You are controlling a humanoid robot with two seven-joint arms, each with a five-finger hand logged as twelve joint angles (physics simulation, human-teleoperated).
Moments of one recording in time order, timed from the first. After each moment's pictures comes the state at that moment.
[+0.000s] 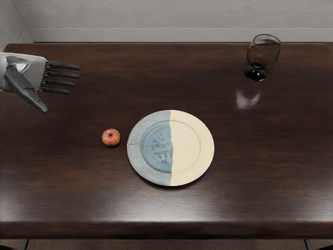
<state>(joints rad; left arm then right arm) -1.17 1.03 -0.39 -1.28 -0.05 -0.61 0.61 0.00 0.00 0.11 0.12 0.11 0.16 -0.43</state>
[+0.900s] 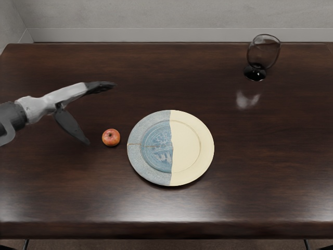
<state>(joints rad) -0.76 0.95 -0.44 -1.56 1.03 -0.09 -0.21 0.02 0.00 0.09 0.12 0.10 0.15 -0.43</state>
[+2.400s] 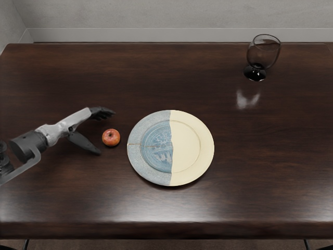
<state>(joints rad) -0.73 0.69 -0.21 -1.18 0.98 0.10 -0.35 0.02 0.00 0.07 0.12 0.09 0.15 -0.43</state>
